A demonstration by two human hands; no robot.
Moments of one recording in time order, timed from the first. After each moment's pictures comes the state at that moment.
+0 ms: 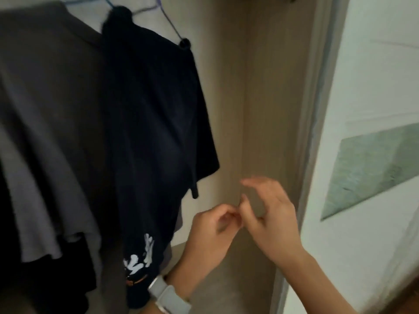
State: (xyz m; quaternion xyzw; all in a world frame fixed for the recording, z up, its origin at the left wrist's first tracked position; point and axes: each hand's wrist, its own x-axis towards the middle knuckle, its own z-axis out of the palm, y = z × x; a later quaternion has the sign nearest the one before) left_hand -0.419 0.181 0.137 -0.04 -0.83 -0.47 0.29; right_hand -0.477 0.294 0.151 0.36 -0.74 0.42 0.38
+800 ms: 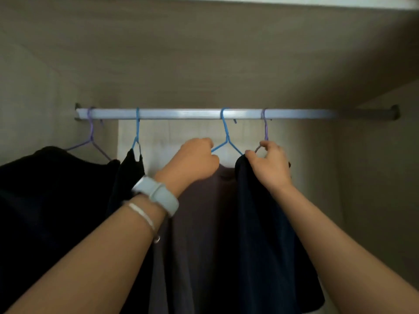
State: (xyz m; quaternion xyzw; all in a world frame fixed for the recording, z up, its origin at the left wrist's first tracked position) left_hand -0.386 -0.015 0.452 0.19 -0.88 -0.01 0.44; right_hand -0.509 0.073 0.426 0.35 -0.67 0.61 0.23
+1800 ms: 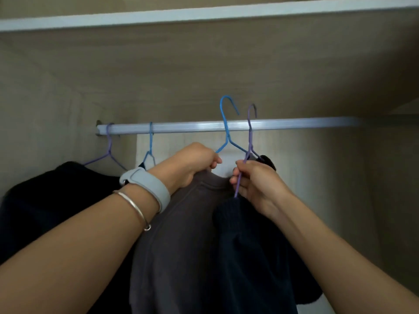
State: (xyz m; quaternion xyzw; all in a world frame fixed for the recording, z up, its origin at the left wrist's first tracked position) left_hand -0.384 -0.012 0.474 0.22 -0.81 -0.35 0.42; right_hand -0.486 0.056 0.429 0.44 -0.41 0.77 -0.22
